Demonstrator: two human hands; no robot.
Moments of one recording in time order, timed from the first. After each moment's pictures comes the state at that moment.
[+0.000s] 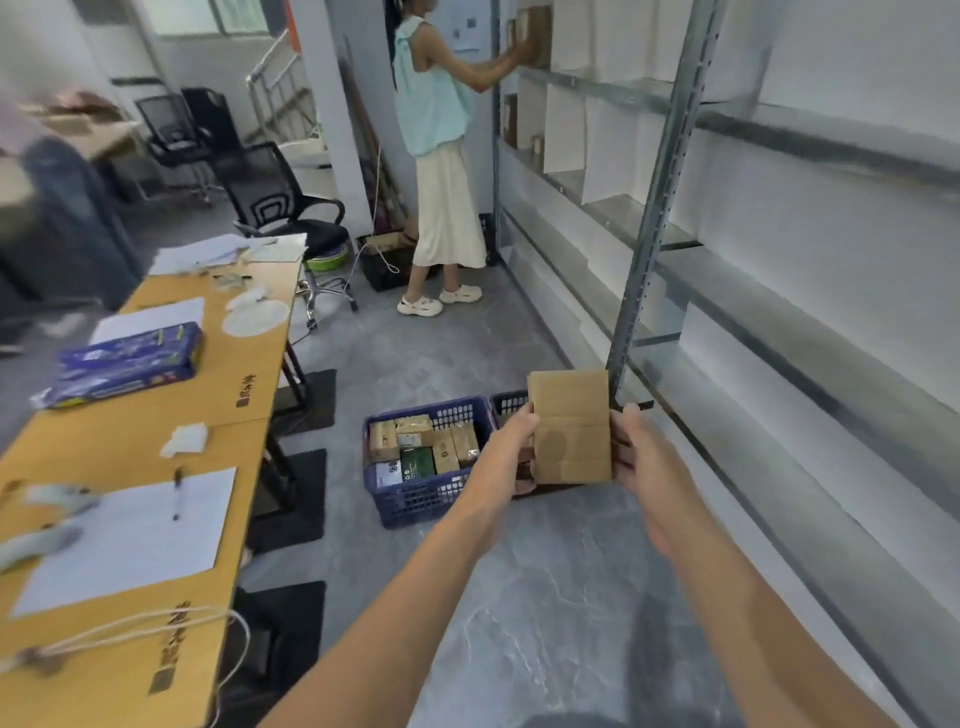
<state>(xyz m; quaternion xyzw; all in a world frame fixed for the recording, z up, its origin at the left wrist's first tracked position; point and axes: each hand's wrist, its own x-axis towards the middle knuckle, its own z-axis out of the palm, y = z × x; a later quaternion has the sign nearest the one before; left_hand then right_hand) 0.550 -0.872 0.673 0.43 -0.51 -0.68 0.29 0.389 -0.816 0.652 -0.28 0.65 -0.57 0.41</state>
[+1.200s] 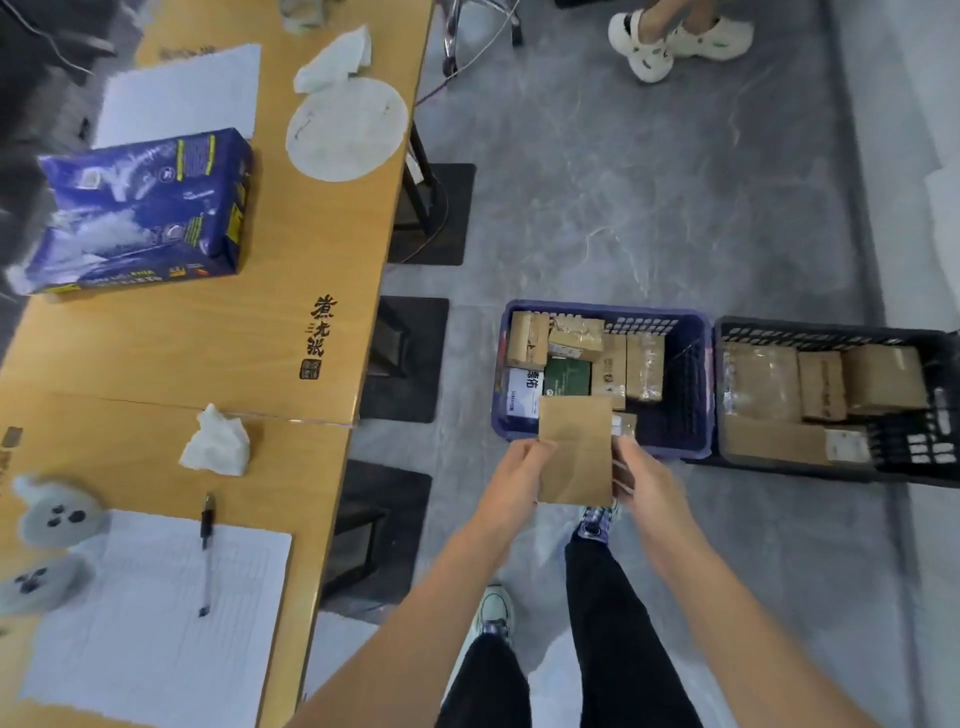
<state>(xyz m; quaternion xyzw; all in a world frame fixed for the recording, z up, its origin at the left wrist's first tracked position) 0.688 -1.354 0.379 0.67 -0.28 -0.67 0.16 0.525 -1.344 0.354 -0.16 0.69 -0.31 0.63</state>
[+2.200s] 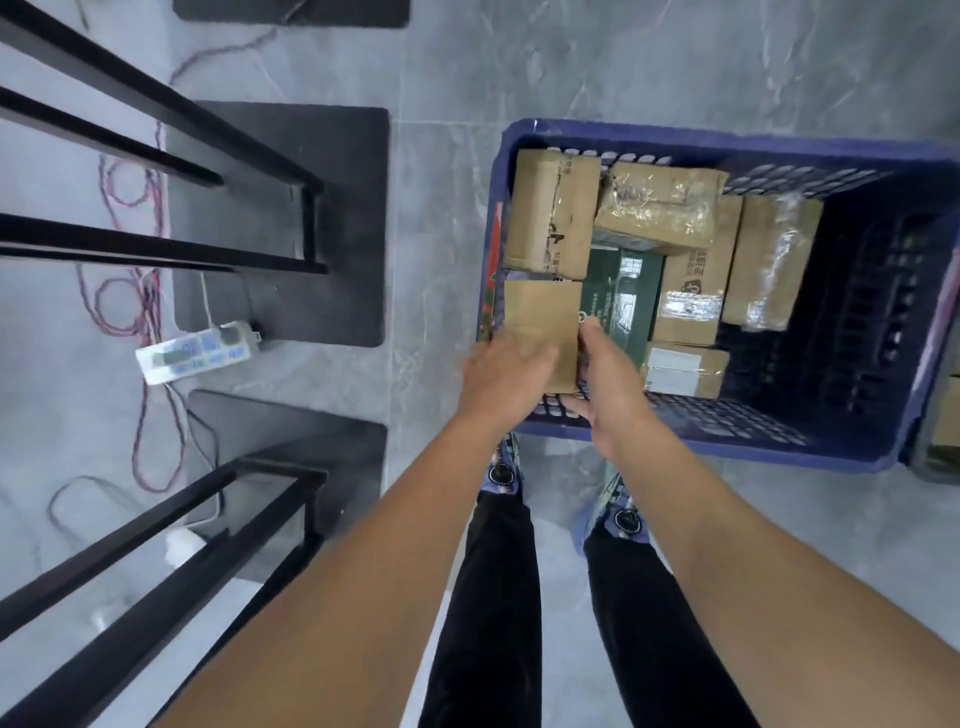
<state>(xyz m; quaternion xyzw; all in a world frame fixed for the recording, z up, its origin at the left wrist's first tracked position) 0.708 -1.555 0.006 0.73 -0.35 -0.59 -0.04 0.591 -1.529 -0.051 -0.05 0.71 -0.19 0.68</state>
